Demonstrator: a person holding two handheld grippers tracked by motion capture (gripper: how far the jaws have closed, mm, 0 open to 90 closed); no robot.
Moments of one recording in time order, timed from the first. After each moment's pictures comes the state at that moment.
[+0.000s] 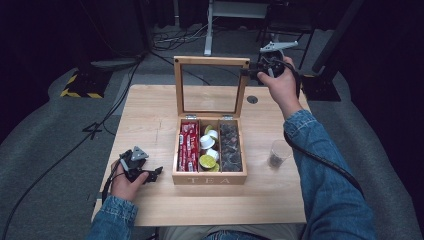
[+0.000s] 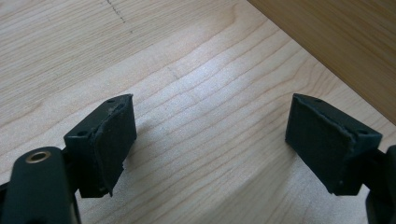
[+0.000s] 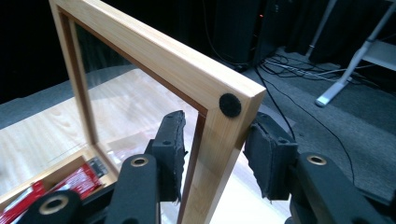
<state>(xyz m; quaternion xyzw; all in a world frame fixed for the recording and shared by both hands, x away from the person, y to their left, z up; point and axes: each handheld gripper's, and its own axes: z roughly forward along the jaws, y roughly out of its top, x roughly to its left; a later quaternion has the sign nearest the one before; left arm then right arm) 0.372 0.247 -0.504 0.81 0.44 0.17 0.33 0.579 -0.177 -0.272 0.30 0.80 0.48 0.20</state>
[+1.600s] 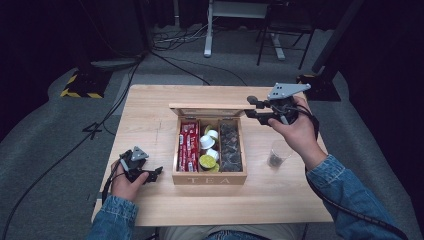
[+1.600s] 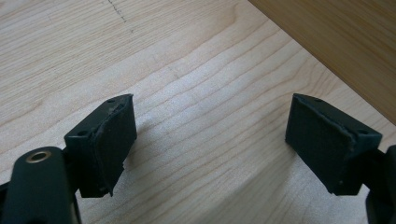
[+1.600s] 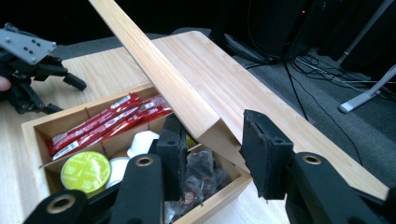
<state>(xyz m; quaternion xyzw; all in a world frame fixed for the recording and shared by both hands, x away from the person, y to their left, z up) 0.371 0.247 -0.504 0.81 0.45 0.17 0.33 0.448 -0.191 -0.293 0.21 0.85 0.45 0.19</state>
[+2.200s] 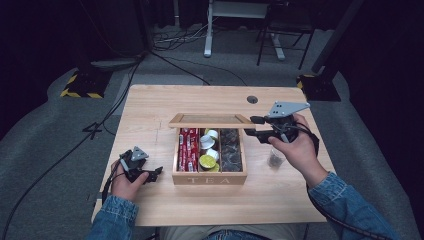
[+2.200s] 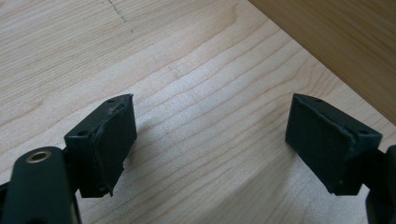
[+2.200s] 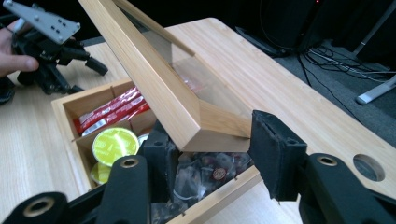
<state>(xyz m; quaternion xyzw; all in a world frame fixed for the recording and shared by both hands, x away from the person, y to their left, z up) 0.371 0.247 -0.504 0.81 0.45 0.17 0.33 0.418 -0.194 -0.322 0.21 0.85 0.45 0.17</state>
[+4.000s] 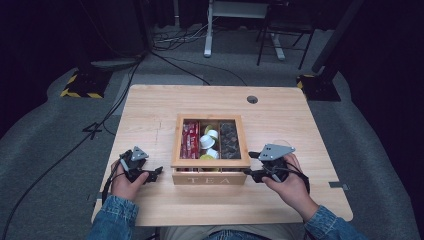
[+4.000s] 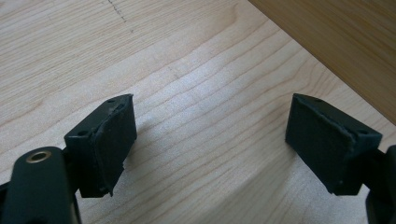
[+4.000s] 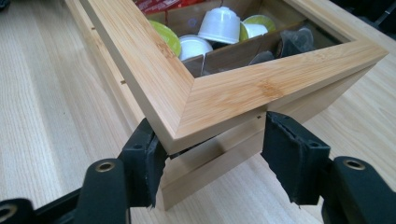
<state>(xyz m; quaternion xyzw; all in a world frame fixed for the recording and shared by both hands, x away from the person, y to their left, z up) 0.371 0.247 -0.504 0.81 0.44 0.17 0.33 0.367 -0.194 -0.421 0.21 0.88 0.41 0.16</state>
